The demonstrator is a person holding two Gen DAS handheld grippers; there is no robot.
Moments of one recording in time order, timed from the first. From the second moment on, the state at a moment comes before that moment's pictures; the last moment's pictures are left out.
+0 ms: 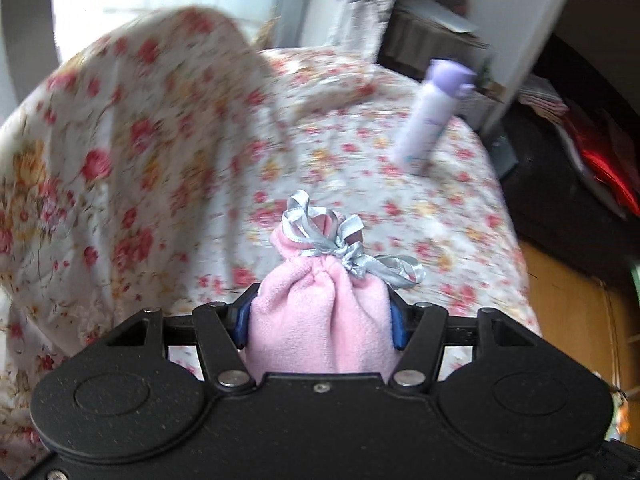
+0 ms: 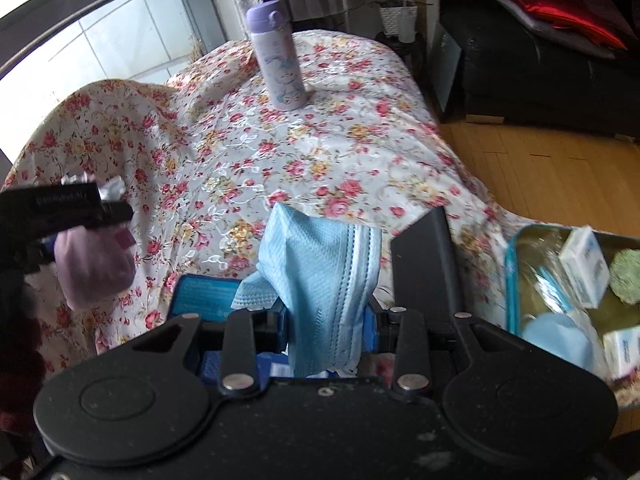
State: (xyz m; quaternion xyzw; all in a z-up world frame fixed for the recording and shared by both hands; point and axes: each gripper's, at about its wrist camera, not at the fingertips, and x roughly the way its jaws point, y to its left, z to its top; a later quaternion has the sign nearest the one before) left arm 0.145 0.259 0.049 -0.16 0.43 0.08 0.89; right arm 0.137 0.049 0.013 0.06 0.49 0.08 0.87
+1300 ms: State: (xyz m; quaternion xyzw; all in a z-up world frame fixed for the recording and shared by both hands) left arm 0.134 -0.050 0.054 -0.01 0.50 -0.18 0.85; right arm 0.014 -0.244 -0.019 0.21 0.43 -0.19 0.86
